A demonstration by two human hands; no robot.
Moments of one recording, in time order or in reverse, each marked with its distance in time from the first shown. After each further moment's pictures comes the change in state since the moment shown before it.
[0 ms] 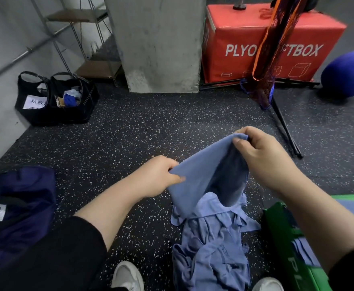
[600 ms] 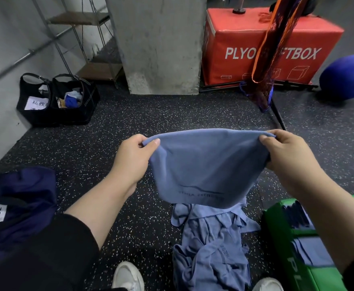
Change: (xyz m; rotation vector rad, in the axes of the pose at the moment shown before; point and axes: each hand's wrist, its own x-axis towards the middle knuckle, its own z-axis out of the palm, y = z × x) left_hand -0.001 -0.019 -0.019 -0.610 0.556 -0.054; right_hand -0.004 0.006 -0.022 0.190 0.212 0.288
